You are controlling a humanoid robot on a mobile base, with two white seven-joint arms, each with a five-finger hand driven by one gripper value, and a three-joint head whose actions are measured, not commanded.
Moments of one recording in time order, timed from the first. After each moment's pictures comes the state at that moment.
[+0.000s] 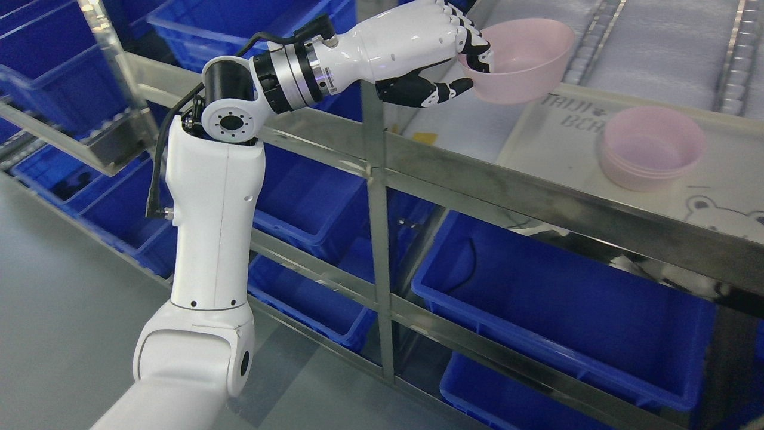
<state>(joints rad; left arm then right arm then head) -0.92 0.00 -0.06 -1.39 -0.53 -0.79 -0.94 0.00 0.00 0.05 0.00 0.05 -0.08 -0.02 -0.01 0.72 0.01</state>
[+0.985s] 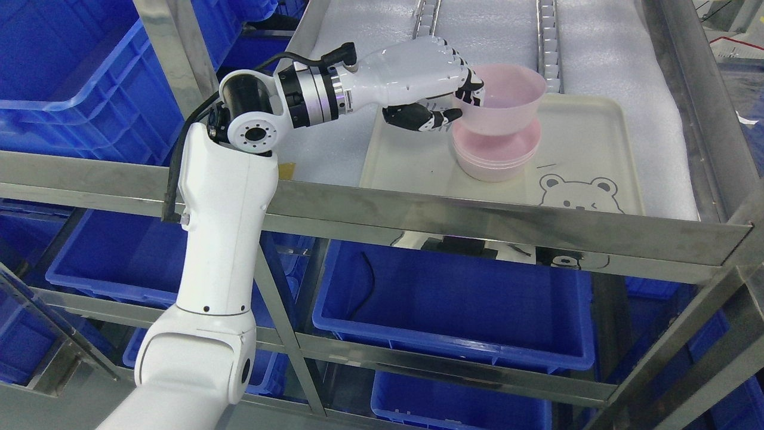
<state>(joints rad) -0.88 0.00 -0.12 -1.36 -0.67 -0.79 -0.93 0.00 0.00 0.05 0.00 0.05 -0.08 -0.02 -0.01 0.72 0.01</state>
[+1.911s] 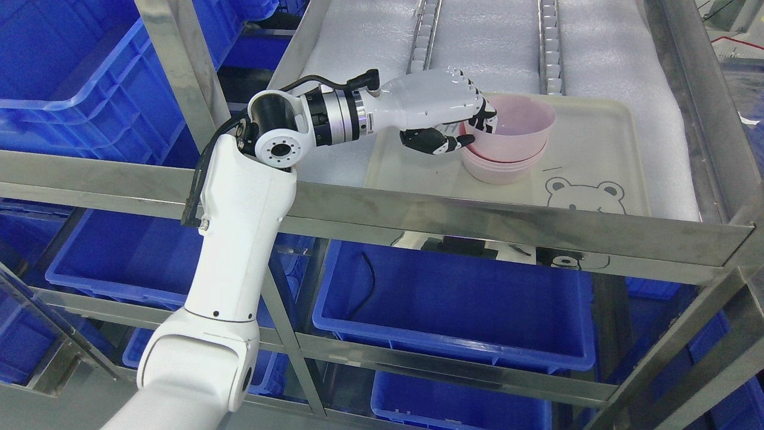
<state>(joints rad) -0.86 0.00 -0.19 -1.30 -0.68 -0.79 -0.88 0.00 0.00 0.05 0.00 0.05 -0.08 -0.02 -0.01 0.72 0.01</state>
